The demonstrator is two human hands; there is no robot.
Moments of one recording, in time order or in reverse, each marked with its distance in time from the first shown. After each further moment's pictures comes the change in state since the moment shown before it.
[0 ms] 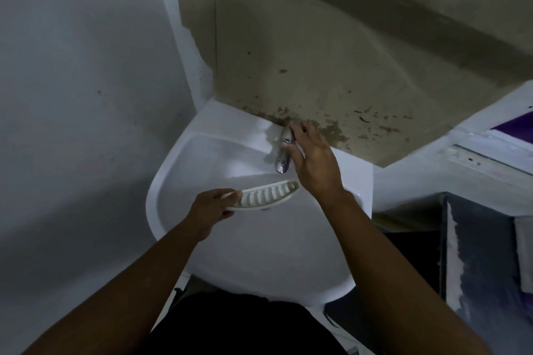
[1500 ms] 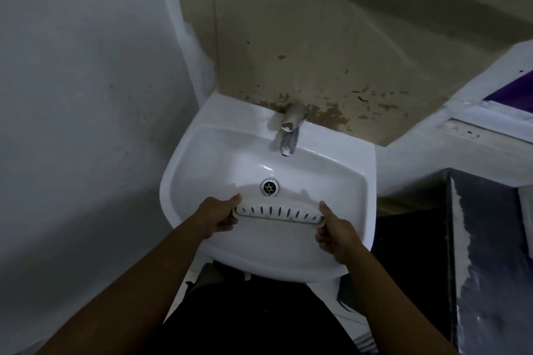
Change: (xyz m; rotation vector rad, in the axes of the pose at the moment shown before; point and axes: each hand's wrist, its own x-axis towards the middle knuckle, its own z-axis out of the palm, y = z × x) left_hand -0.029 -0.008 -0.016 0.257 0.026 -0.261; right_hand -0.155 0.028 0.023 0.982 -0.161 1.378
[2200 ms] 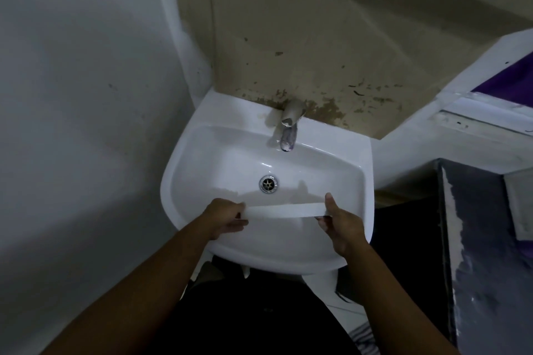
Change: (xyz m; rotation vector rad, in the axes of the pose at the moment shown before) left_hand 0.004 -0.008 0.006 -0.014 -0.119 -0.032; right_hand -0.017 0.002 0.009 0.304 0.137 -0.158
